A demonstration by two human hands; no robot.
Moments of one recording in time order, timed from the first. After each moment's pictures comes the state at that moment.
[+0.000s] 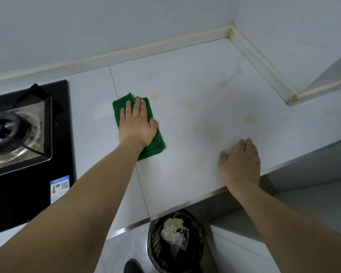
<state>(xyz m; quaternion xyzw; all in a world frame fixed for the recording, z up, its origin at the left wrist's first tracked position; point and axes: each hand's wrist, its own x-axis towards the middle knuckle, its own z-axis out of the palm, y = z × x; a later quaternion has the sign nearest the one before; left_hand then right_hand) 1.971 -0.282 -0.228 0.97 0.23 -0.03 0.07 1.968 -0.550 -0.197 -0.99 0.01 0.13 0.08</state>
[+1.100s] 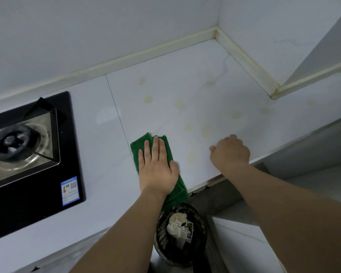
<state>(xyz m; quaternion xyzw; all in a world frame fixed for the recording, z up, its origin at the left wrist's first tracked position) 1.872 -0.402 -0.214 0.97 0.20 -0.05 0.10 1.982 -0.559 -0.173 -0.97 -0.08 0.20 -0.05</state>
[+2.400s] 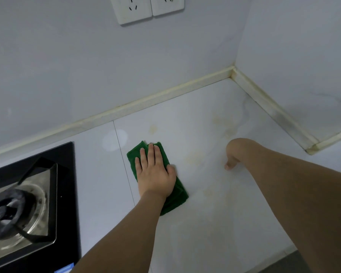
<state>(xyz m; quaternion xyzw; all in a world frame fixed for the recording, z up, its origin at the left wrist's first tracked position) 2.031 -0.298 -0.215 0.96 0.27 -0.03 0.10 2.236 -0.474 -0.245 -0.88 -0.05 0.43 -0.22</state>
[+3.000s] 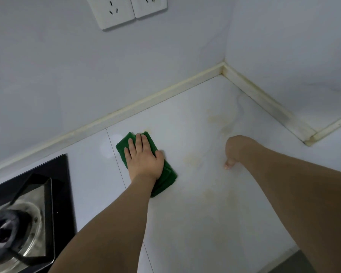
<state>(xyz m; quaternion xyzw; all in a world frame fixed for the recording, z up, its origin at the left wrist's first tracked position) 2.080 -0.255 -0.218 0.96 0.28 -0.03 0.09 2.207 -0.479 -0.197 -0.92 0.01 0.38 -0.02</state>
